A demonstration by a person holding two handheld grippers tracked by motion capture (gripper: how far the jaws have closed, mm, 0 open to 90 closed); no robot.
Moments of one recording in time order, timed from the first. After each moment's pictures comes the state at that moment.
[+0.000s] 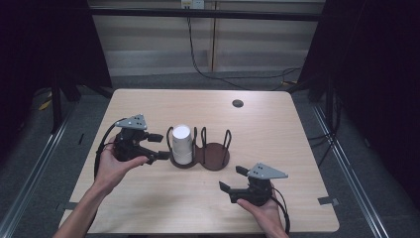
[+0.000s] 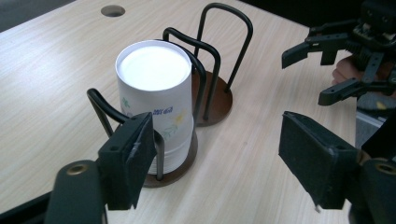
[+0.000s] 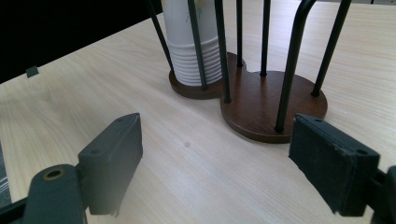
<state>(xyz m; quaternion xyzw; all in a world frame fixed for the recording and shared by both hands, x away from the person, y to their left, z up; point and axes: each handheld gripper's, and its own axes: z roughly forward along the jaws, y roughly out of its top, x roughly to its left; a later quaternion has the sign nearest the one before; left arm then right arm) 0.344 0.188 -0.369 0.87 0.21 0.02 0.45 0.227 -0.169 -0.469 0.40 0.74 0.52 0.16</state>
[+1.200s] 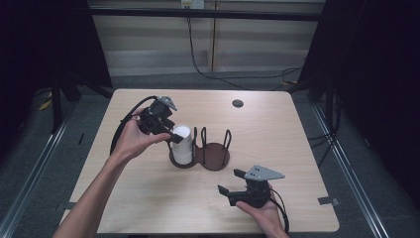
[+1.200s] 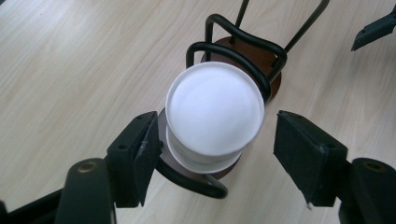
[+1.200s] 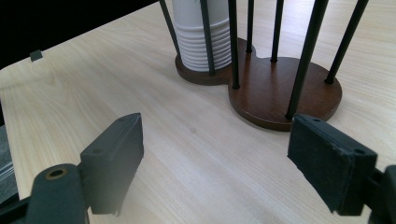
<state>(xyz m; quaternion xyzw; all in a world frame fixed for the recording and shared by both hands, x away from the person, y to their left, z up) 0.406 0.128 -0.348 0.94 0.19 0.03 0.28 0.226 -0.166 -0.475 0.39 0.76 0.50 0.14</state>
